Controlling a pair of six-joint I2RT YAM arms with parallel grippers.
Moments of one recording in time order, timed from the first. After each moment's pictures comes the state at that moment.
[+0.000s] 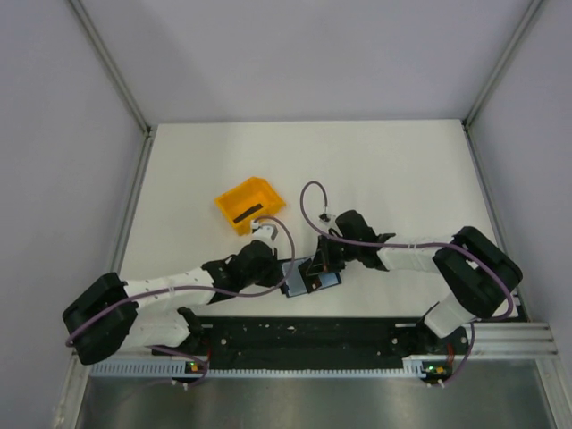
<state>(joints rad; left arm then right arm) -0.92 1.18 0.43 -0.02 -0.15 -0.69 0.73 1.55 0.61 0.14 -0.49 0.70</state>
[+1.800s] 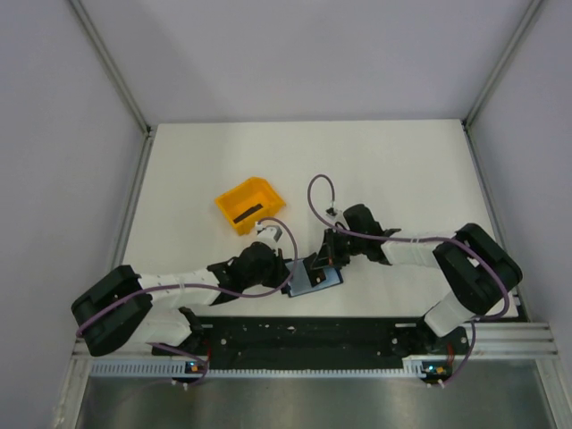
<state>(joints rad) -0.92 1.26 0.38 0.21 -0.04 -0.73 0.64 1.56 0.62 0.13 -0.56 0.68</state>
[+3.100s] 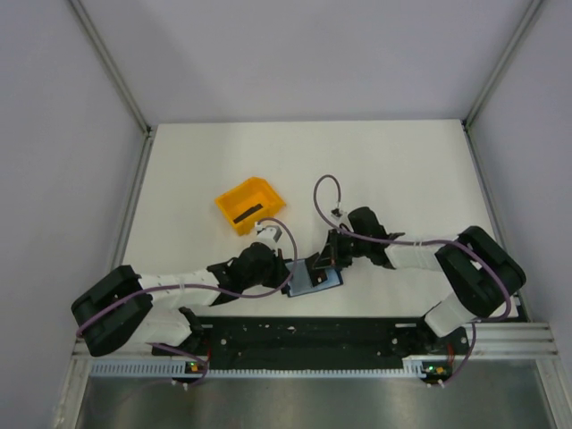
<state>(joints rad) -0.92 1.26 0.37 0.22 -0.05 -0.73 0.62 1.55 0.56 0.22 -0.56 0.73</state>
